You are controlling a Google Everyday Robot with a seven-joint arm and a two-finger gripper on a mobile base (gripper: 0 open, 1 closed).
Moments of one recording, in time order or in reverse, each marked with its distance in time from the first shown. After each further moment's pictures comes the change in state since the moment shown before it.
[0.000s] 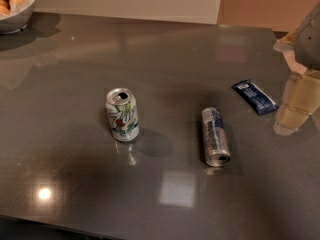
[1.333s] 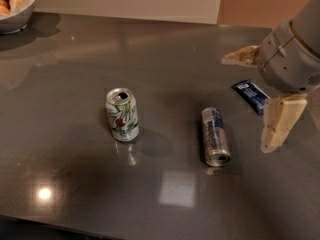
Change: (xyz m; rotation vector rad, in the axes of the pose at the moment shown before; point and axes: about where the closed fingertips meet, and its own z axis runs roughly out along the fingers) arm -0.050 0.035 0.027 -0.064 -0.158 -0.479
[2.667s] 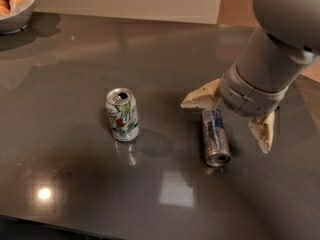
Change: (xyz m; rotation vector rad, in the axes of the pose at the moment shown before) arm -0.008 0.013 0.066 -0.160 0.075 -0.794
